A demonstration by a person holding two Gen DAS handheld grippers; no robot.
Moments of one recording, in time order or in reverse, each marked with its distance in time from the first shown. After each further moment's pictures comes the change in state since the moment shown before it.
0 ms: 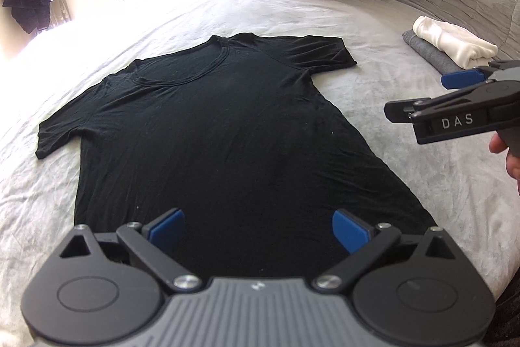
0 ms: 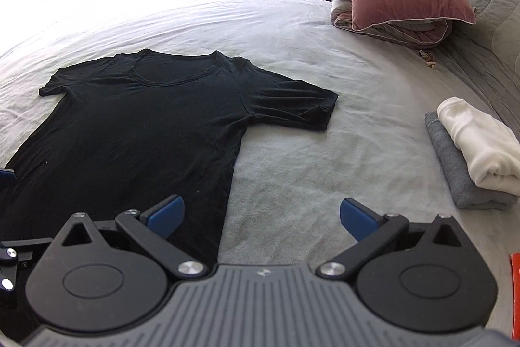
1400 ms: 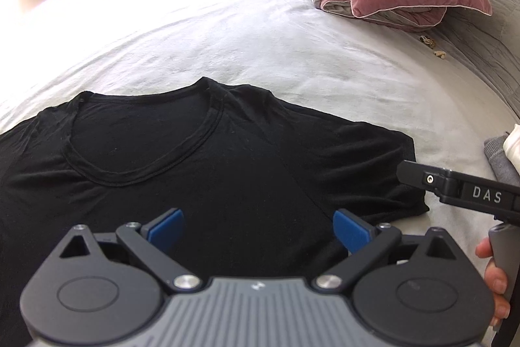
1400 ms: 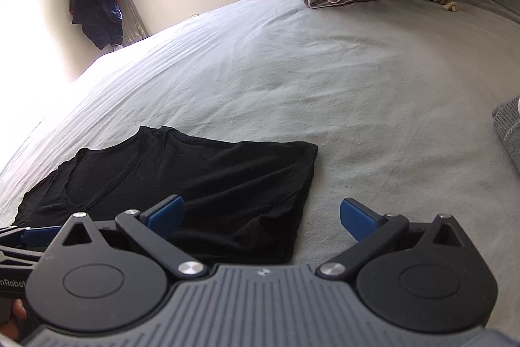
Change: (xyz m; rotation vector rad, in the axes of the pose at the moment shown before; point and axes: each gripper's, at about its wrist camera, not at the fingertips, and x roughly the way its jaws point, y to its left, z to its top) left arm 0.183 0.001 0.162 -0.265 -0.023 0.027; right arm 0.175 -0.132 0.071 0.364 -0.024 0.190
